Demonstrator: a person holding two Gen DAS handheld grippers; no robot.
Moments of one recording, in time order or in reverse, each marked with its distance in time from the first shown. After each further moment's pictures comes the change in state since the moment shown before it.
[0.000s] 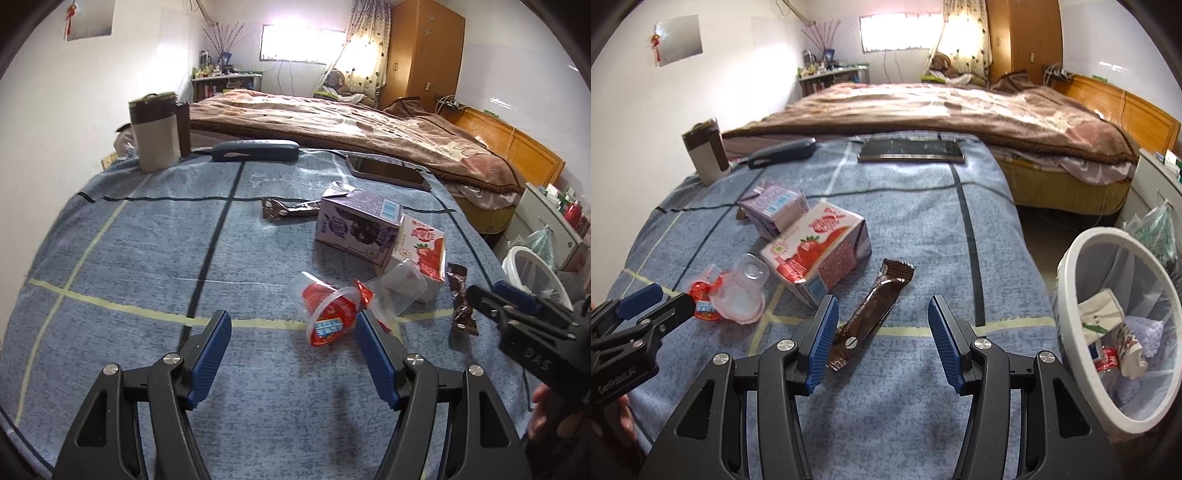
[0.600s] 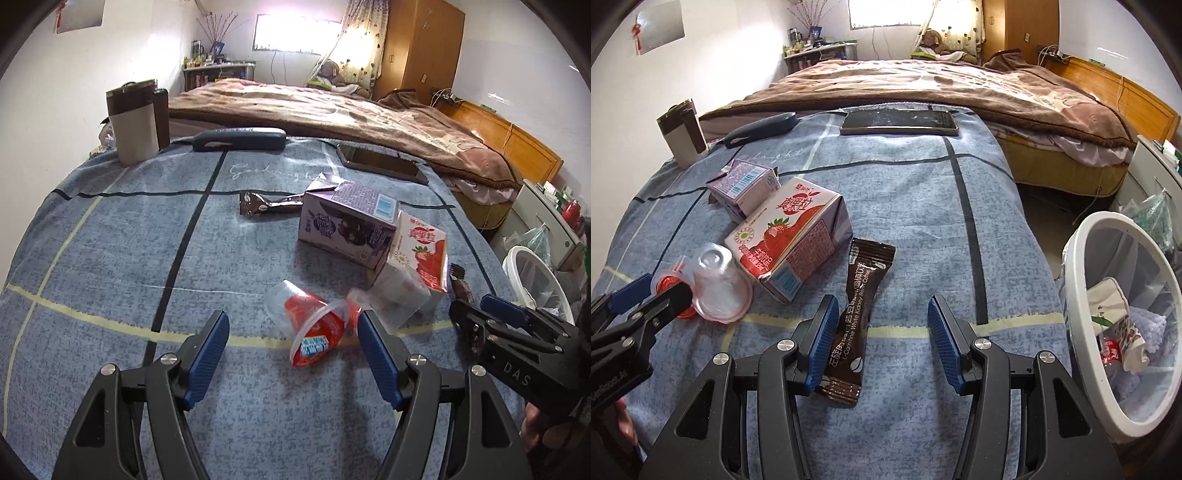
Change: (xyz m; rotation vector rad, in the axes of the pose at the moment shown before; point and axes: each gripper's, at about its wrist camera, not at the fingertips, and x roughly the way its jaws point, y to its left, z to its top) left arm 0.027 -0.009 0.010 -0.002 0.045 -0.028; right arm 0.015 -0.002 0.002 0.015 0.079 -0.038
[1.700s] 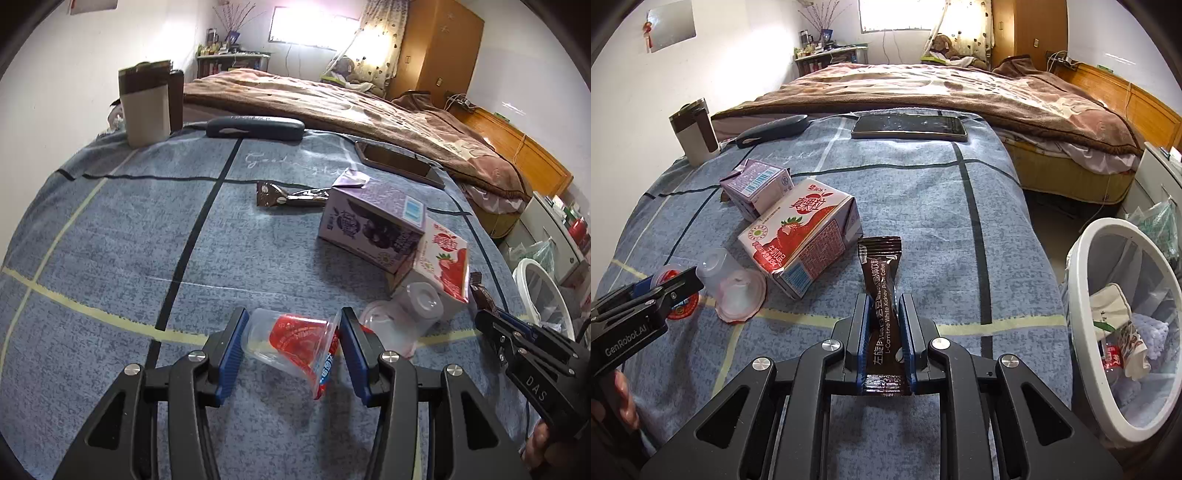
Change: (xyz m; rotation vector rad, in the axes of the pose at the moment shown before) left arm 0.007 0.011 0.000 -0.054 0.015 0.010; right arm -0.007 0.002 -0.003 -0.027 -0.029 0.028
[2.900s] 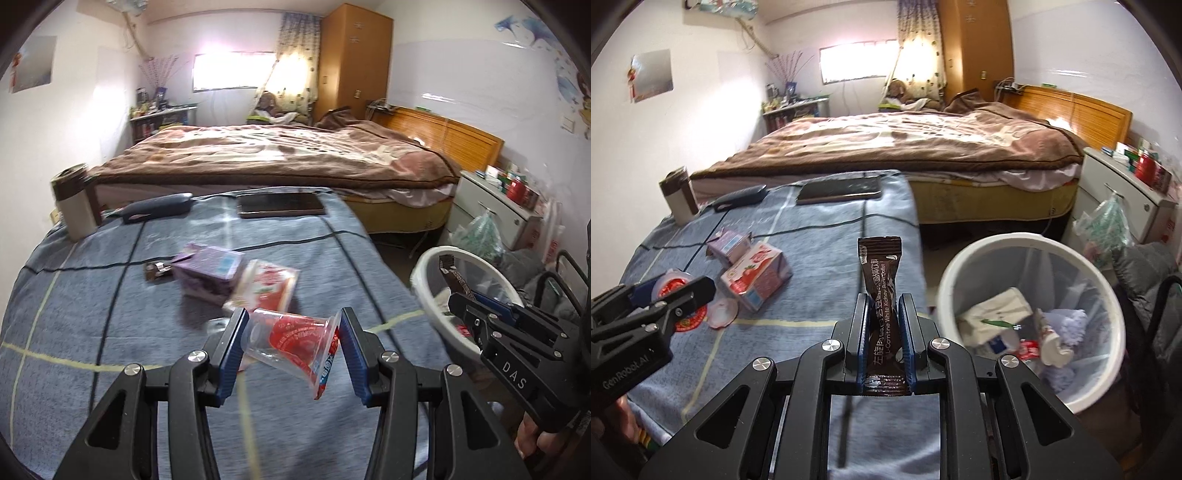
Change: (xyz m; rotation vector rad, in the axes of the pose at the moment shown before) left arm -0.064 -0.114 0.002 0.239 -0.150 -0.159; right arm -0.079 -0.069 -0.013 0.112 -0.201 -0.114
